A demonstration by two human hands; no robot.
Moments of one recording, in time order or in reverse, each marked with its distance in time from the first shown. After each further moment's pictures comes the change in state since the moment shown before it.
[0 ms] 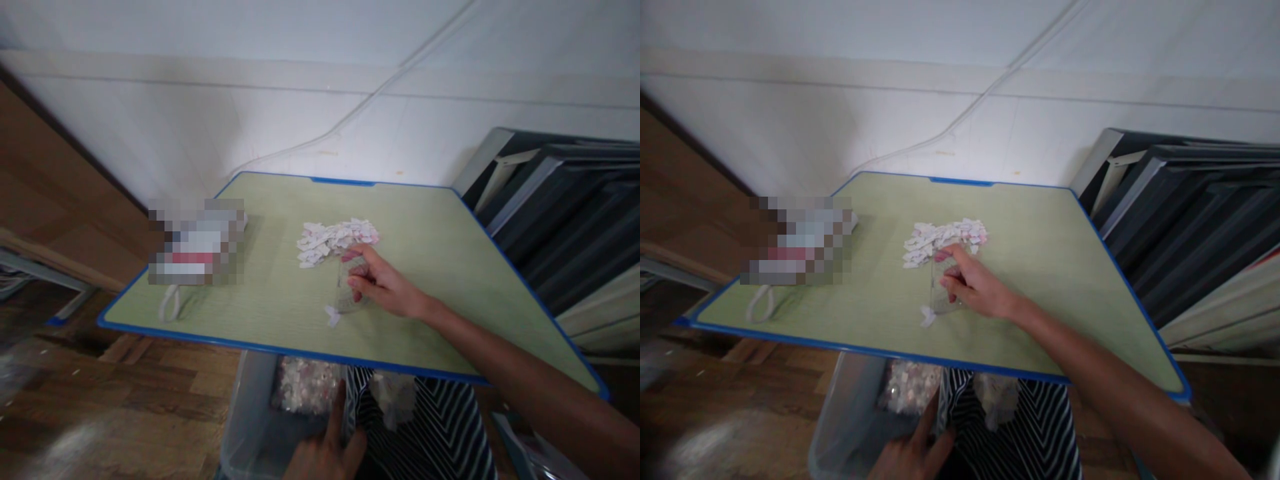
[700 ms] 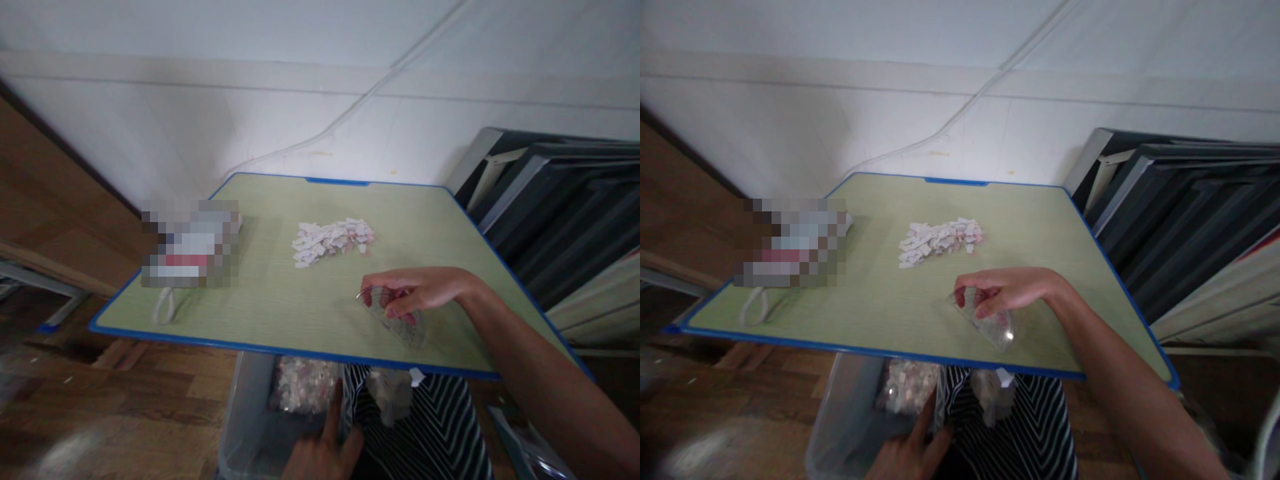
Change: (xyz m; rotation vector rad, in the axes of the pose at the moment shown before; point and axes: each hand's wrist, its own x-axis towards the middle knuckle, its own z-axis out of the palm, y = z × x) left_hand -0.003 0.001 -0.003 0.060 0.007 0.006; right_hand -0.015 -0.026 -0.049 0.109 -0.652 0.443
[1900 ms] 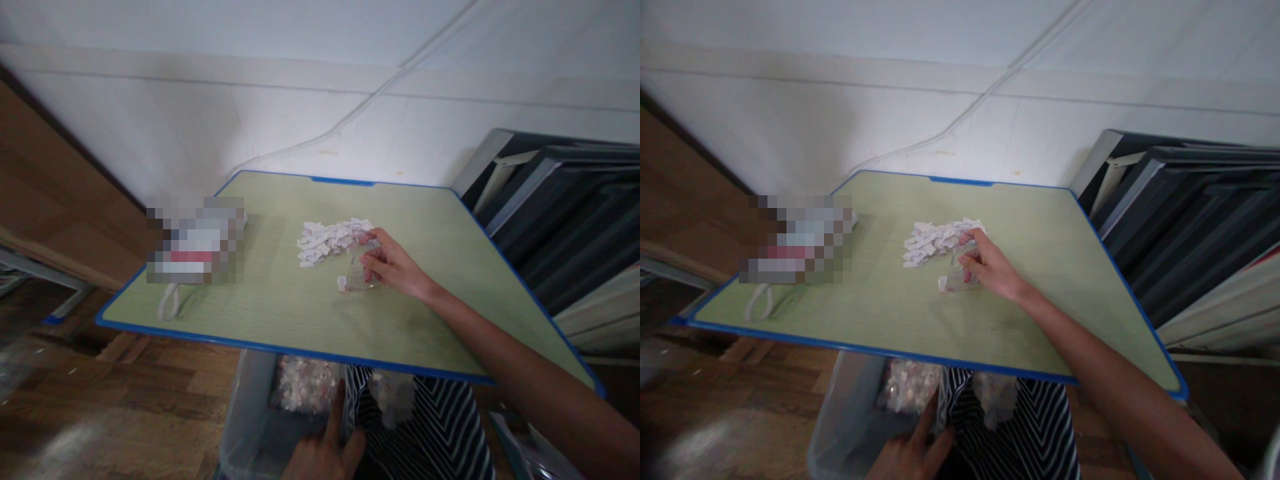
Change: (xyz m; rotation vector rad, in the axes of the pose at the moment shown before) left_hand 0.000 0.002 -0.004 -0.017 -0.006 -0.012; right_hand 0.044 0.020 0.001 -0.001 0.854 -0.301
